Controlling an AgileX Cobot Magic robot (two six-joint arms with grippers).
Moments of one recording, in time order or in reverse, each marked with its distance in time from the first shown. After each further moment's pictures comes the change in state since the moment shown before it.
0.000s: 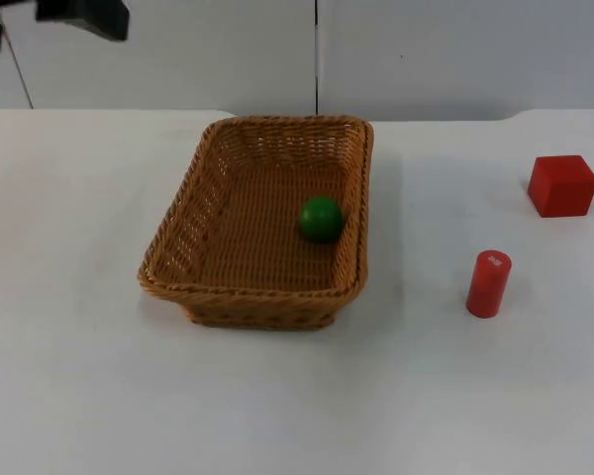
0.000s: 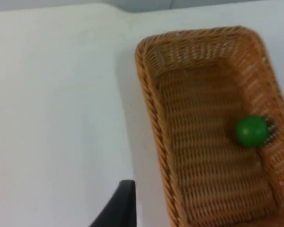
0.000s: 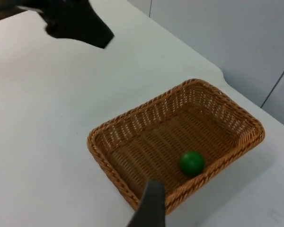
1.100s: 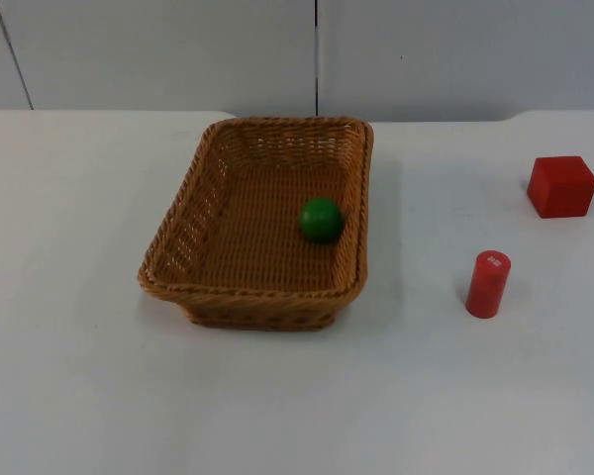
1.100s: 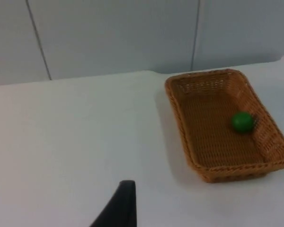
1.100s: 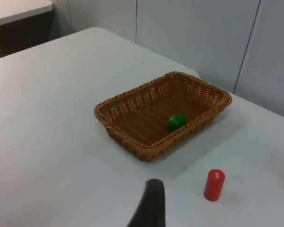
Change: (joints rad) right arm 0.000 -0.931 0.441 0.002 0.290 0.048; left arm 0.000 -1.254 0.332 0.420 0.455 -0.399
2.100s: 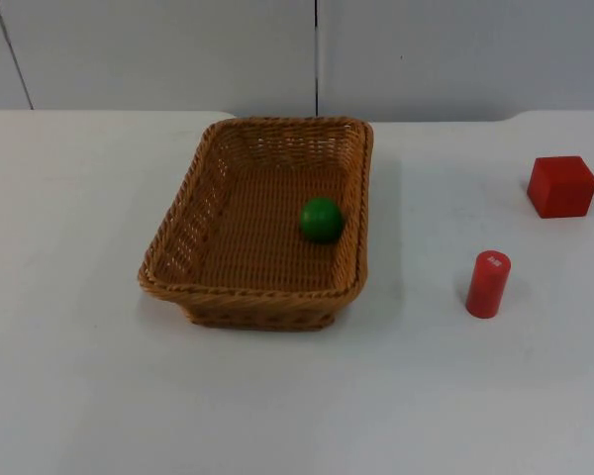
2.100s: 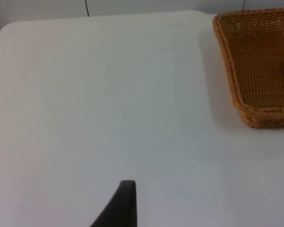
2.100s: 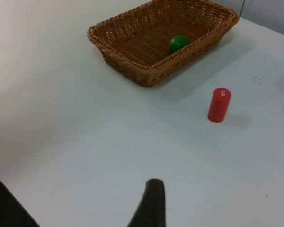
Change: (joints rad) right arm 0.000 -0.159 0.142 -0.002 0.184 0.030; left arm 0.000 -0.115 0.173 0.136 0.070 -0.086
